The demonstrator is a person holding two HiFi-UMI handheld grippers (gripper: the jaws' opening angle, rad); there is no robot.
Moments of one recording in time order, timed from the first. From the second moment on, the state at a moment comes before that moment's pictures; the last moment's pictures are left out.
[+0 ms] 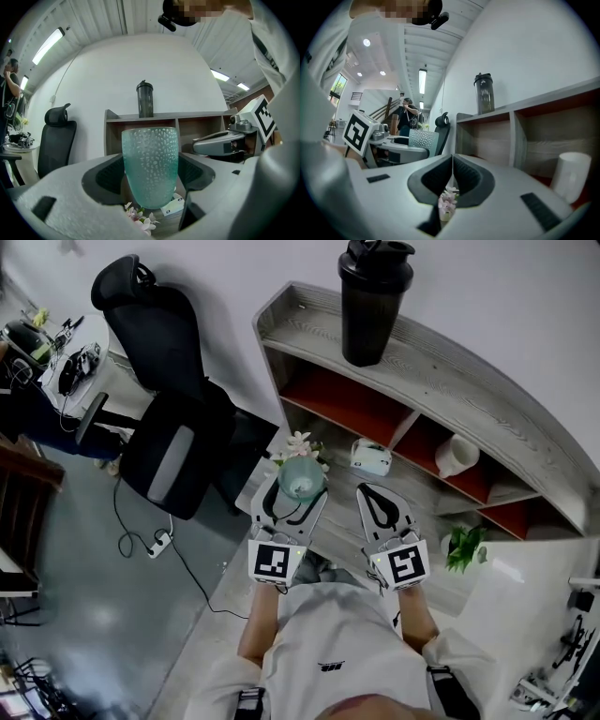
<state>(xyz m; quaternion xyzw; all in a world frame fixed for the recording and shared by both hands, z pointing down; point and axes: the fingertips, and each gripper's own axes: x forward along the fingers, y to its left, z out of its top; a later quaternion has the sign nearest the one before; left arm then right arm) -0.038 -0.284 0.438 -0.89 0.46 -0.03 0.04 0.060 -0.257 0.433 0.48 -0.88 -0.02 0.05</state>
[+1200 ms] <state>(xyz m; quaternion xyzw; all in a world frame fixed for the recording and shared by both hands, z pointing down) 0.008 -0.389 0.462 -0.94 0.35 -0.03 0.03 0.078 -0.314 0.460 0.58 -0.81 0.02 0.07</state>
